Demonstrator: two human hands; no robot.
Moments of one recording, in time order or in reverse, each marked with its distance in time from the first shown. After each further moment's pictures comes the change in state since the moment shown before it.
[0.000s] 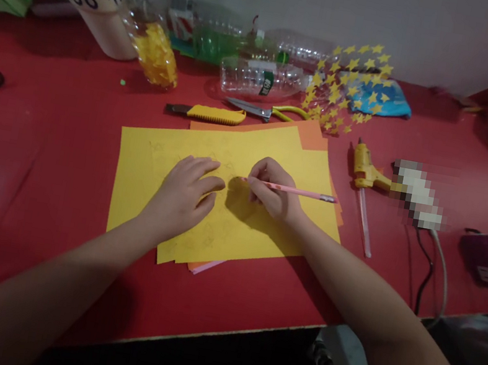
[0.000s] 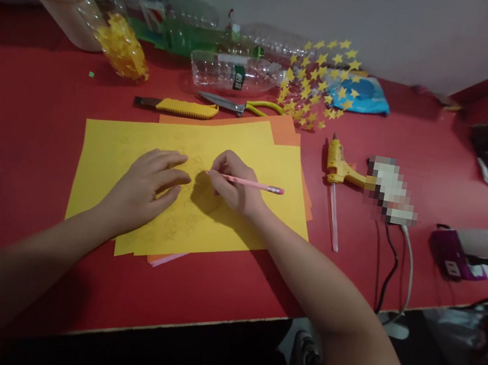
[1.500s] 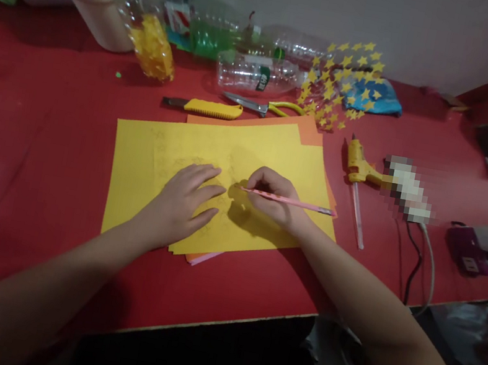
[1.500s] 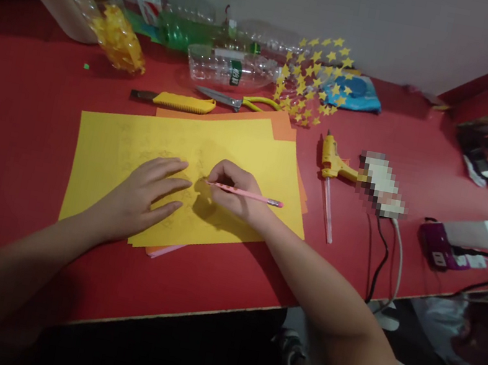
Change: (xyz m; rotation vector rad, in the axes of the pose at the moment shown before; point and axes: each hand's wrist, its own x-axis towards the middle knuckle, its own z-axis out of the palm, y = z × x) left_hand -0.016 0.007 -0.002 -0.012 -0.074 0.123; right_hand -0.023 0.001 -0.010 -0.065 -0.069 -0.030
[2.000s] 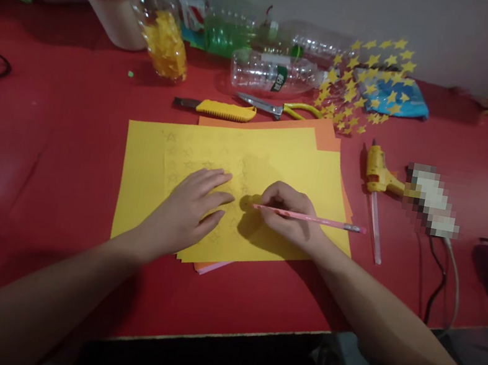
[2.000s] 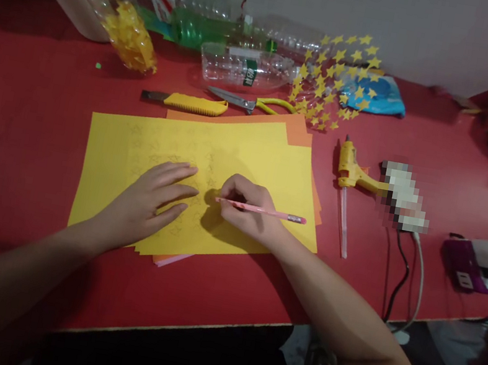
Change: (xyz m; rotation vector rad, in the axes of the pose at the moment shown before) left_hand -0.001 0.003 -0.003 -0.040 0.015 -0.022; right_hand -0.009 -0.010 0.000 -0.116 -0.016 -0.032
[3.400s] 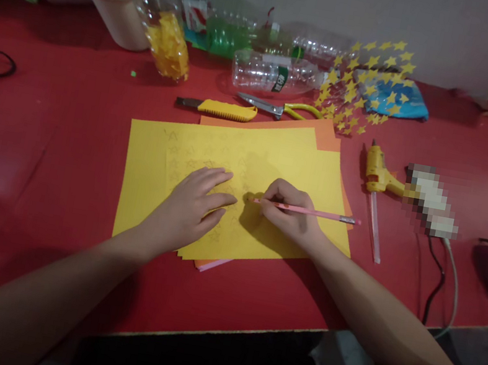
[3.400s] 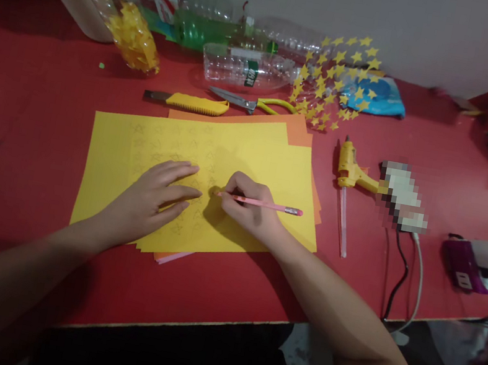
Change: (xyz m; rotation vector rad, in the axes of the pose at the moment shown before) left_hand 0.001 0.002 -0.001 -0.013 -0.036 -0.050; right_hand 0.001 0.001 0.003 -0.041 0.072 0.054
